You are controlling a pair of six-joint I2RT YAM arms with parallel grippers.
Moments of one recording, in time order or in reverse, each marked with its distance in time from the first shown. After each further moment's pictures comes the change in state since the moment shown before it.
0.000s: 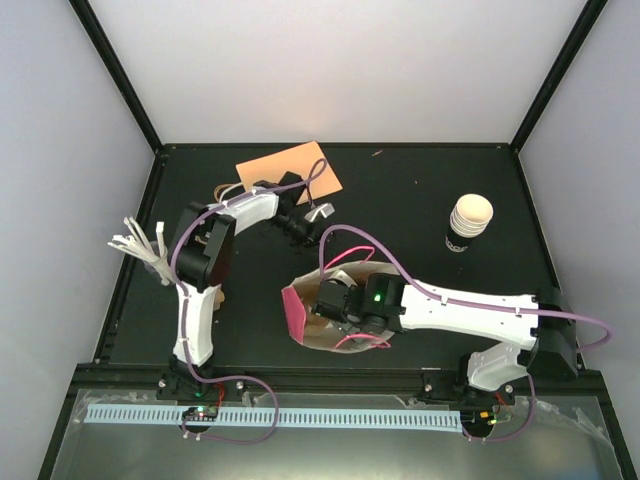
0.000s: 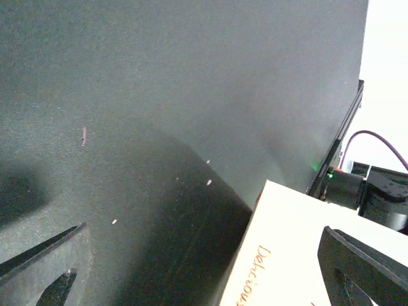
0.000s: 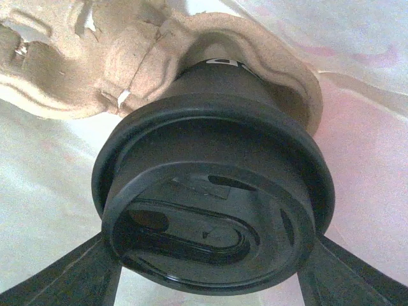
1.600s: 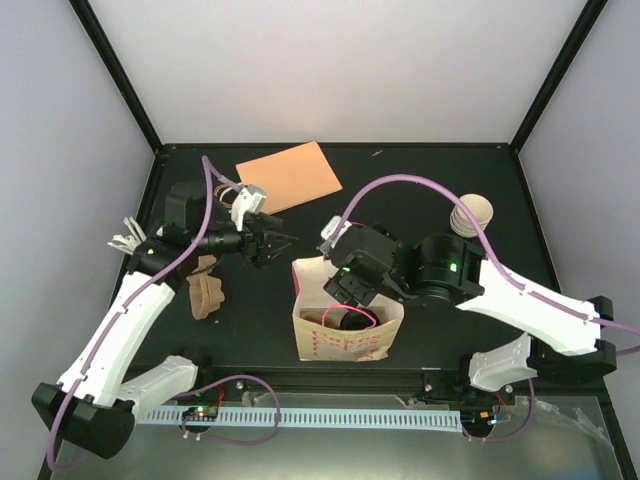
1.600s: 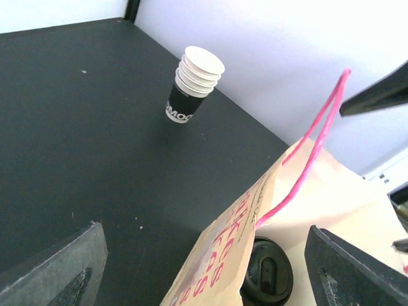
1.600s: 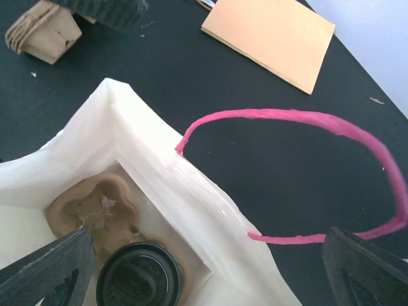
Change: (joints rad) left arm 0.110 -1.170 -0.488 0.257 -0.079 -0.022; right arm -0.009 -0.046 0.534 -0.163 0.096 -0.284
